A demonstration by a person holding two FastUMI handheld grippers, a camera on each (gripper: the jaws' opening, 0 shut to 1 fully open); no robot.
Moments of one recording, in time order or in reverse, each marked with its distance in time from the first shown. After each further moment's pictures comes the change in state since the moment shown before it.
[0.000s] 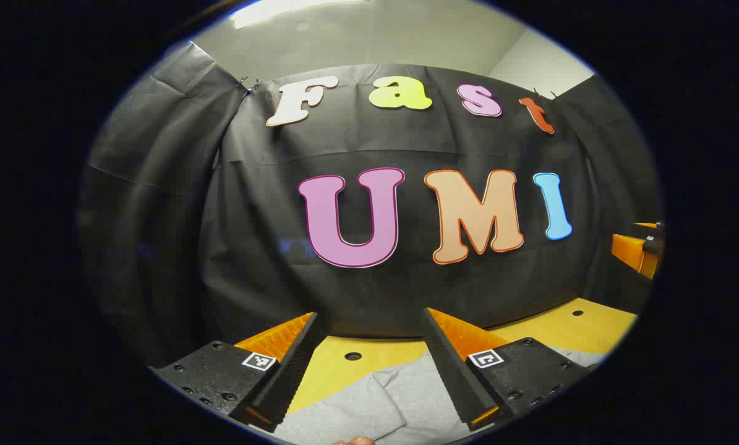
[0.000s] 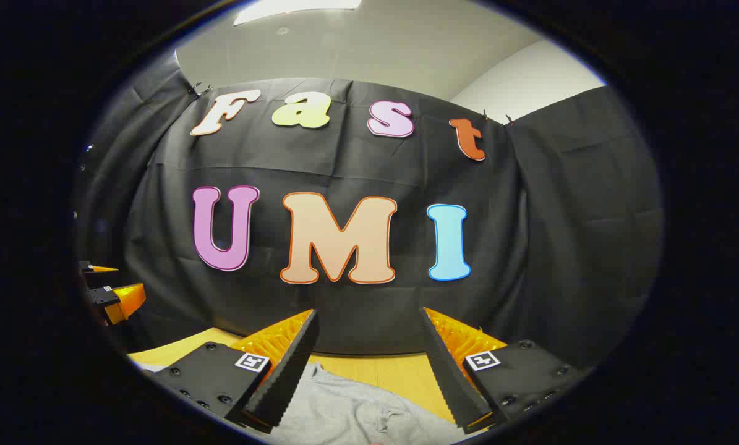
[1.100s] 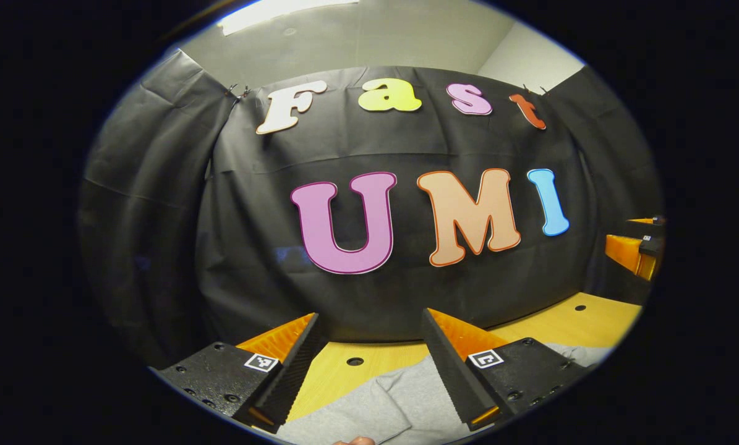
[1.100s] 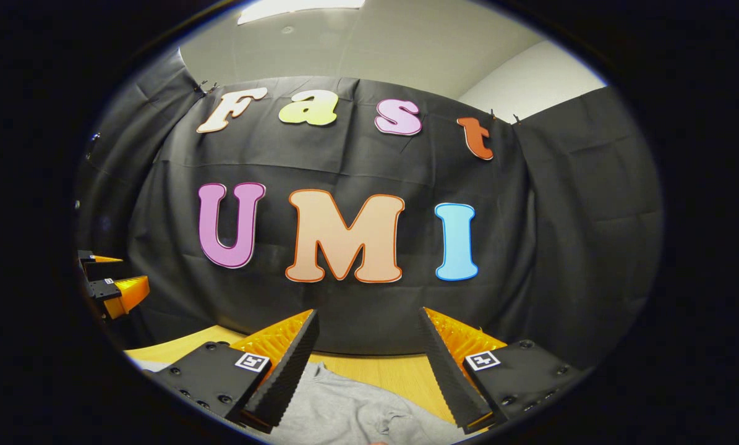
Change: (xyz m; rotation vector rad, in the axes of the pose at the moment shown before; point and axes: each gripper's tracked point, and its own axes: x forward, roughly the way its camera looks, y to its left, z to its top) left arm 0.006 -0.007 0.006 0.041 -0.019 -0.010; right arm 0.007 0.005 -0.004 -0.012 -0.003 0.031
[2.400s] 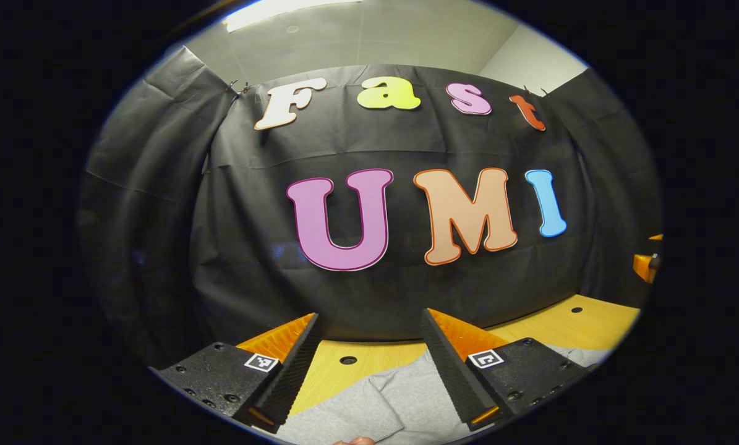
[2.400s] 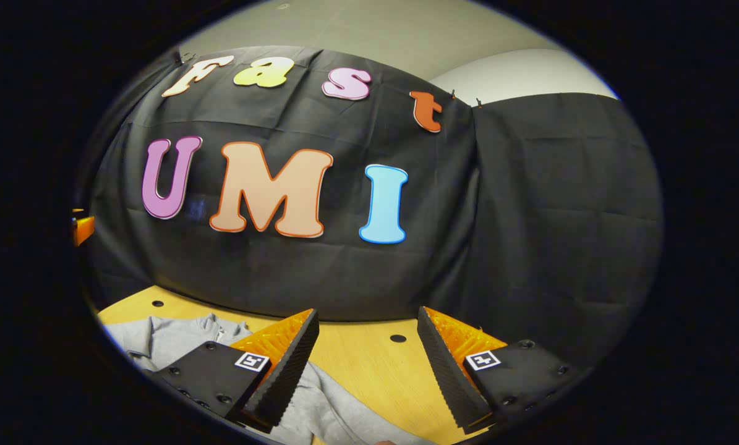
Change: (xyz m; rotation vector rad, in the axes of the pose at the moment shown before) left arm 0.003 -0.012 -0.011 -0.021 0.002 -0.017; right arm -0.030 -0.157 -0.077 -0.101 0.175 -0.250
